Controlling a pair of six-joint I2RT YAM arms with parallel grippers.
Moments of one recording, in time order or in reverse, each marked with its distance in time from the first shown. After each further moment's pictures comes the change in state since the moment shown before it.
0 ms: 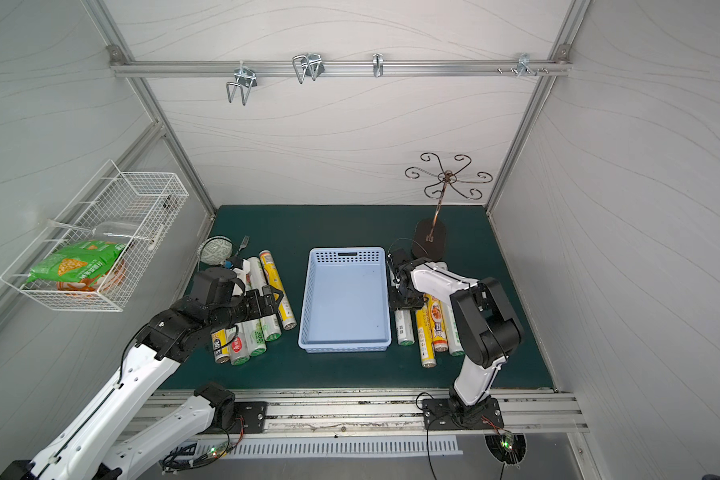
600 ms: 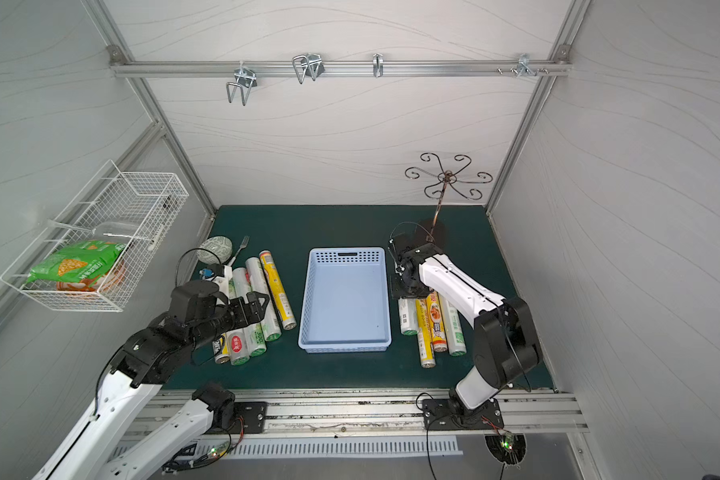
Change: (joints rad) left arm 0.000 -0.135 -0.002 -0.070 -0.081 -0.021; right arm 0.036 -0.166 0.184 -0.247 0.071 0.049
